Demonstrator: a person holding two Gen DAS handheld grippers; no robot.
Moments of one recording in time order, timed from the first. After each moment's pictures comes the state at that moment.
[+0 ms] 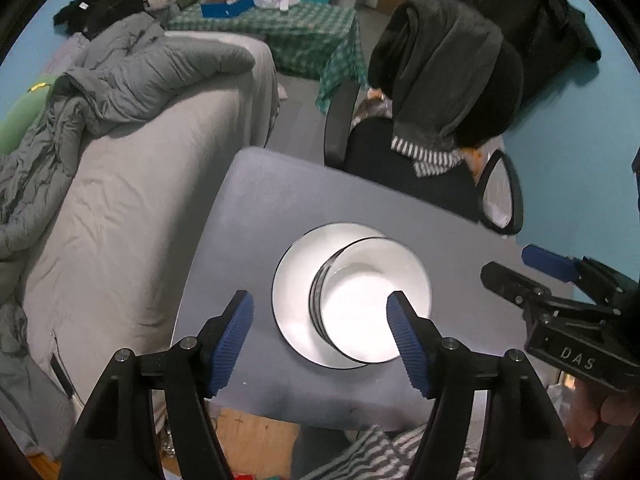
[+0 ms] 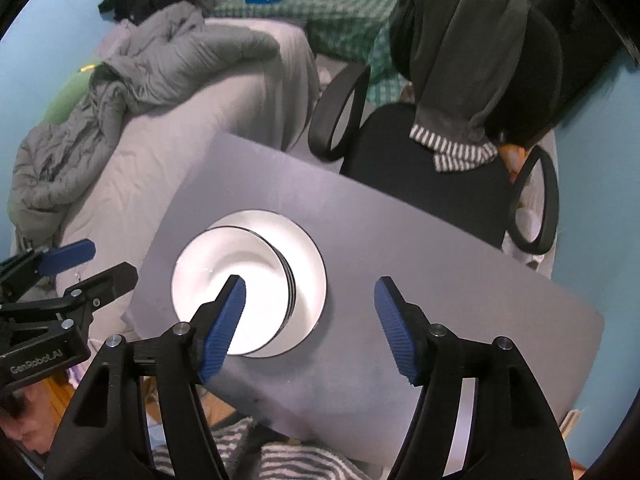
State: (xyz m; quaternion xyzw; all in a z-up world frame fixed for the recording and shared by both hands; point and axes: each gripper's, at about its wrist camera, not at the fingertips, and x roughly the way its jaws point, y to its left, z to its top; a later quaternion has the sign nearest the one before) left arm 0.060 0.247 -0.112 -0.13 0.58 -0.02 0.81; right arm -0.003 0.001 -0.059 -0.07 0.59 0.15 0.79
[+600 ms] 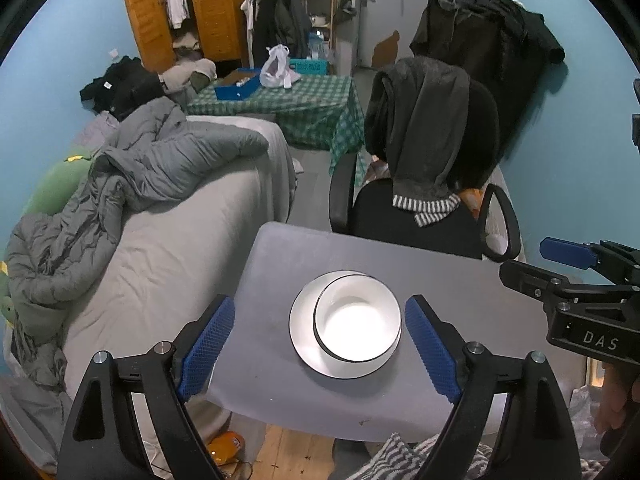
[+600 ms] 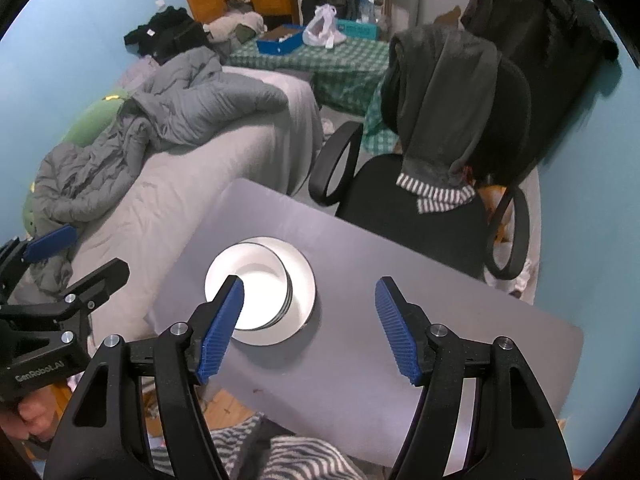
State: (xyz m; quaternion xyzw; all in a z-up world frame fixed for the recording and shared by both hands) left arm 0.005 0.216 -0.017 -0.05 0.48 0.01 0.88; right arm -0.050 -0.033 0.023 -0.07 0.51 0.17 0.84
